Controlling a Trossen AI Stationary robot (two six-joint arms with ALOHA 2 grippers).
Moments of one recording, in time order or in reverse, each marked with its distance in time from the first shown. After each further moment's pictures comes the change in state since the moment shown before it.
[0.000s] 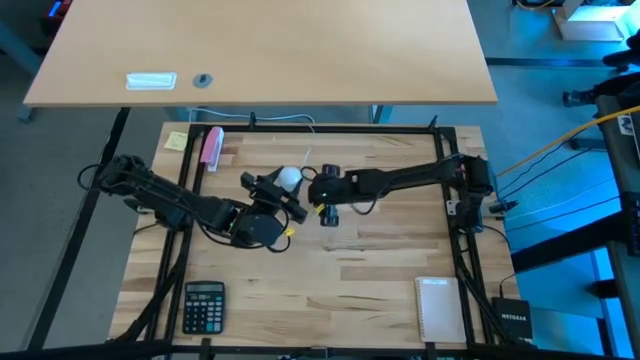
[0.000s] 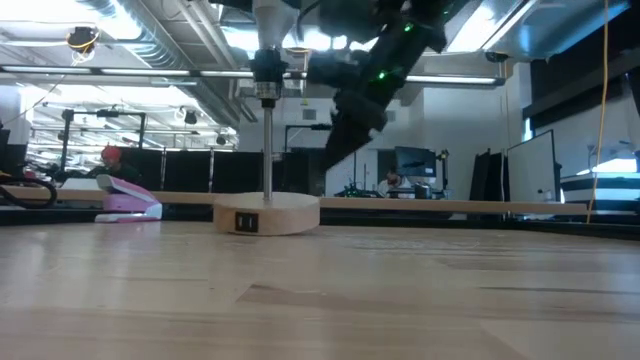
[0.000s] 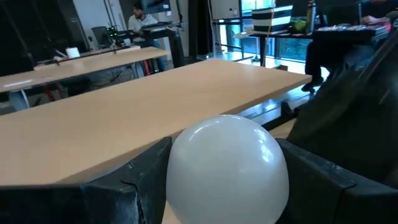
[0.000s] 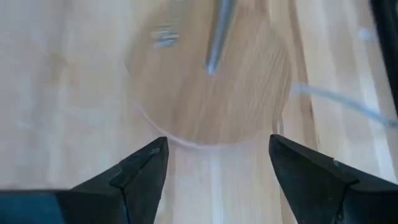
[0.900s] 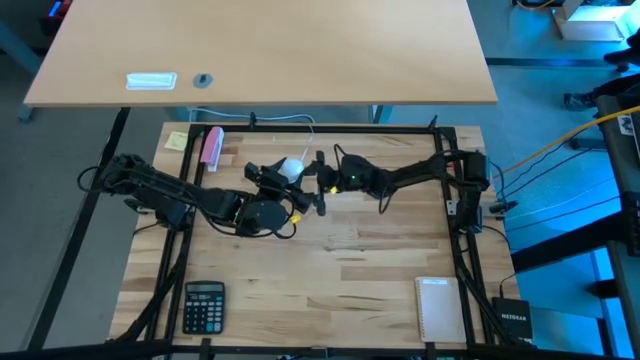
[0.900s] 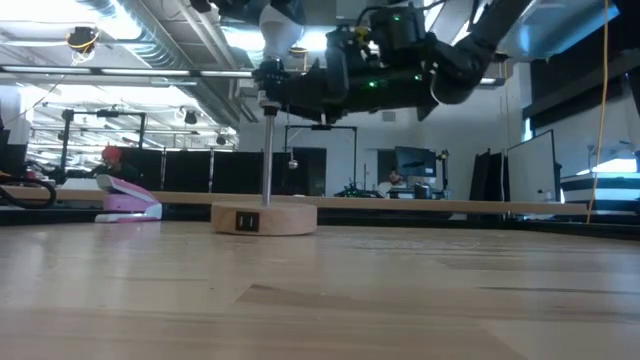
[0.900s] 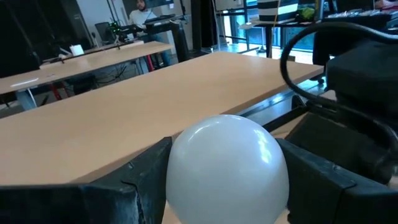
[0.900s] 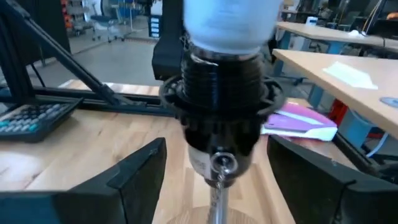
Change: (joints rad) left arm 0.080 0.000 0.002 -0.003 0.074 0.036; right arm -0.117 0.038 -0.325 1.207 -0.407 0.062
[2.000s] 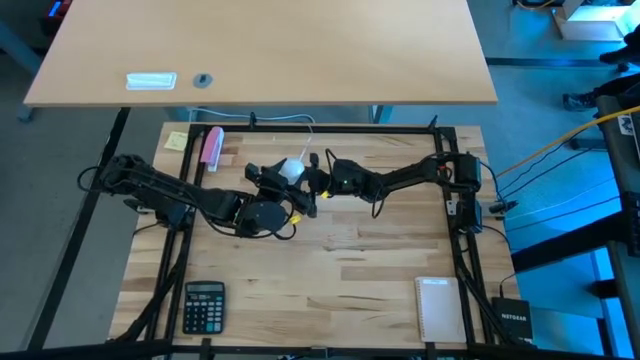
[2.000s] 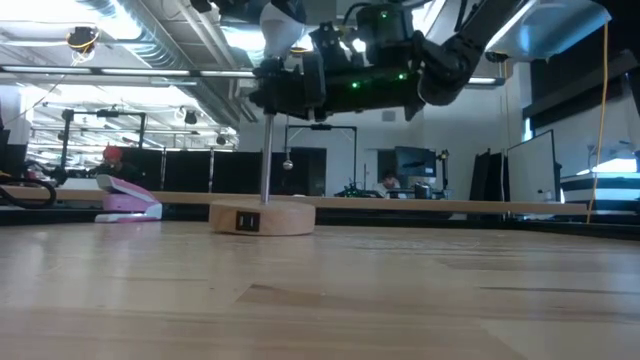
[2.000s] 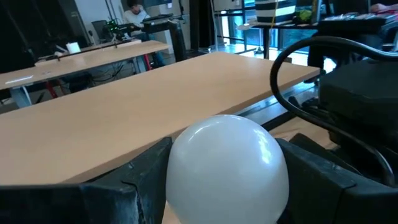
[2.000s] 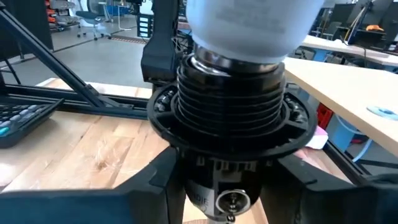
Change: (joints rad) left arm 0.003 0.000 0.001 0.001 0.005 -0.013; right arm 0.026 0.070 0.073 0.020 0.101 -0.044
